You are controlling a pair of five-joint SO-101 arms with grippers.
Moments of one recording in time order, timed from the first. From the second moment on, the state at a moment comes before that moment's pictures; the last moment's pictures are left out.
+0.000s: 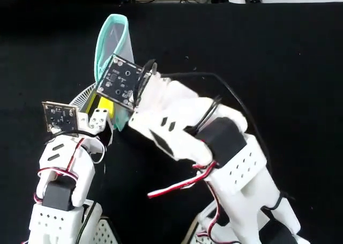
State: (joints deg) left arm 6.3 -87.8 74.2 28.9 3.6; right arm -41.5 -32.5 3.8 74.7 25.3
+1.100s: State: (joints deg) left arm 14.6 -88.0 70.4 41.1 1.1; right arm -40.1 -32.5 10.0 68.4 23.6
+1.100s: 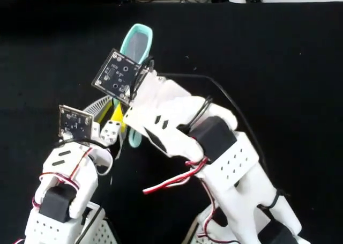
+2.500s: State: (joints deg) left arm 12.5 -87.4 58.4 52.9 1.0; right arm -31.0 -32.5 10.1 62.0 27.2
